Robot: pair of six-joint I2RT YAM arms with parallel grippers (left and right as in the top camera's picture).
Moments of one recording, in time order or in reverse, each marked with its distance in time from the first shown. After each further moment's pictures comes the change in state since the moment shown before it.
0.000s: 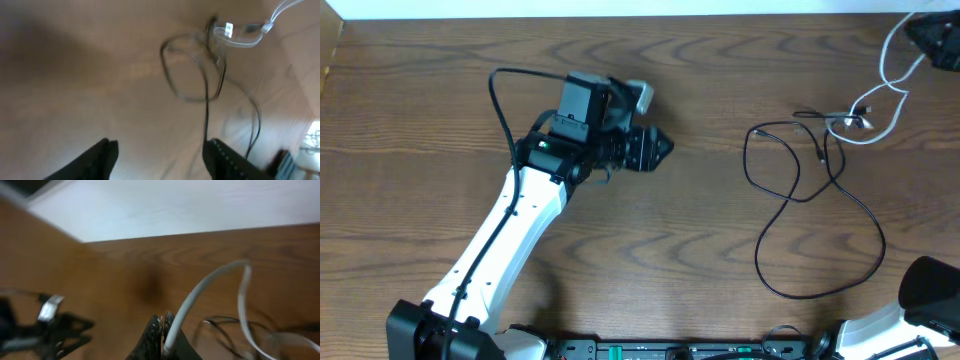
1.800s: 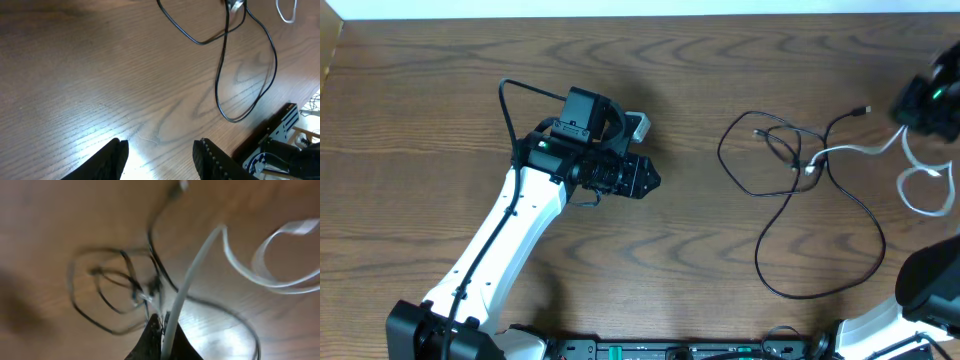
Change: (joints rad) left arm 0.007 0.000 0.001 -0.352 0.003 0.095; right arm 0.041 0.018 -0.343 0.024 0.745 0.308
